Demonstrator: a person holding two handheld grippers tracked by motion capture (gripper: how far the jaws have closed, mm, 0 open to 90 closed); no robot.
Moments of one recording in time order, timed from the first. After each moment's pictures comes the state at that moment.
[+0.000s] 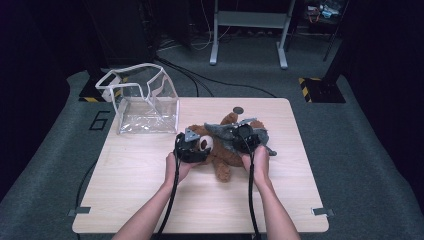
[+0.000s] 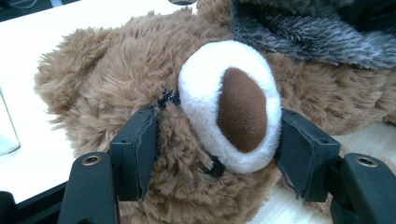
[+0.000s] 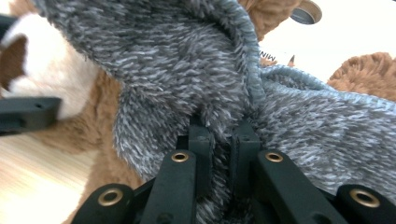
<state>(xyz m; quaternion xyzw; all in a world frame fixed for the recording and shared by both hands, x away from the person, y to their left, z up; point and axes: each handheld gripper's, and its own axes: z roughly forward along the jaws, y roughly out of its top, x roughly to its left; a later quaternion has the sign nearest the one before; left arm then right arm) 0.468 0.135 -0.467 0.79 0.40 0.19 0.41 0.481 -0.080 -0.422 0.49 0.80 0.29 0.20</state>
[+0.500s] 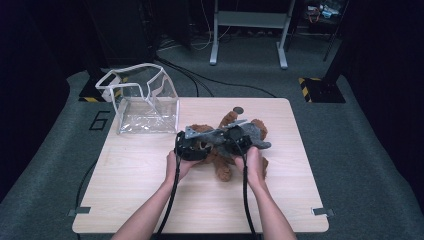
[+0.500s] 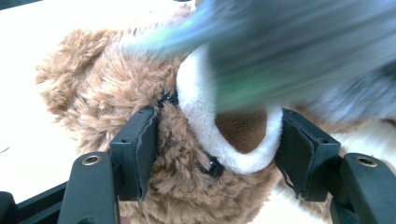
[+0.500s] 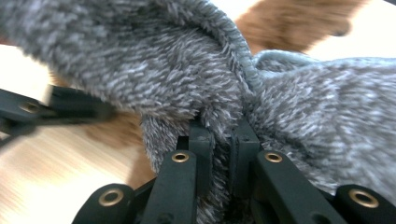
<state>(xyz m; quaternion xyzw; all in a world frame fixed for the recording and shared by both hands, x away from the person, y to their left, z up) 0.475 0.135 -0.467 0.80 0.41 0.17 0.41 0.472 -0.065 -0.419 0.47 0.81 0.28 0.20</state>
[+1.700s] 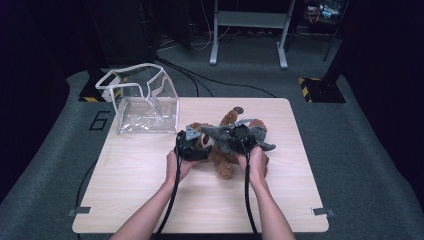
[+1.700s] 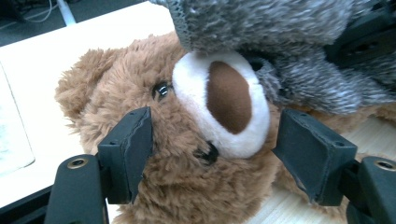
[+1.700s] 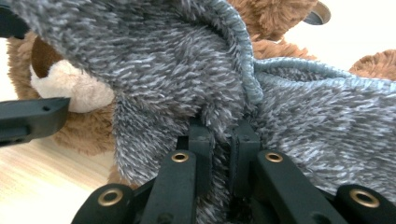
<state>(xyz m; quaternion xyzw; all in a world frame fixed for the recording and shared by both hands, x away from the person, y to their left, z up) 0.464 0.132 -0.459 0.79 0.40 0.21 0.42 0.482 -0.070 -0.429 0.50 0.79 0.28 0.20</state>
